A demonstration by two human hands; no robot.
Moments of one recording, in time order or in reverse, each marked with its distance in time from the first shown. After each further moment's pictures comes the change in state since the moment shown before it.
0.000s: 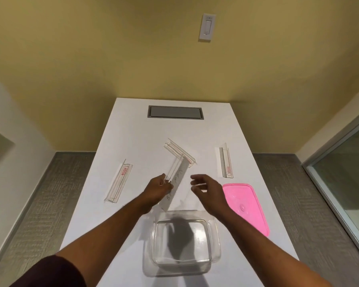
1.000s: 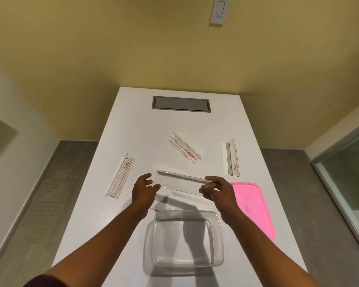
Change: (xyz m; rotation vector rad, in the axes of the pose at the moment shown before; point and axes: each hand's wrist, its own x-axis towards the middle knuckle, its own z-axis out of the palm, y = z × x) left_hand 0.018 -0.043 -0.015 -0.361 0.402 -0.100; right_hand 0.027 0.044 0.000 0.520 0.034 0.331
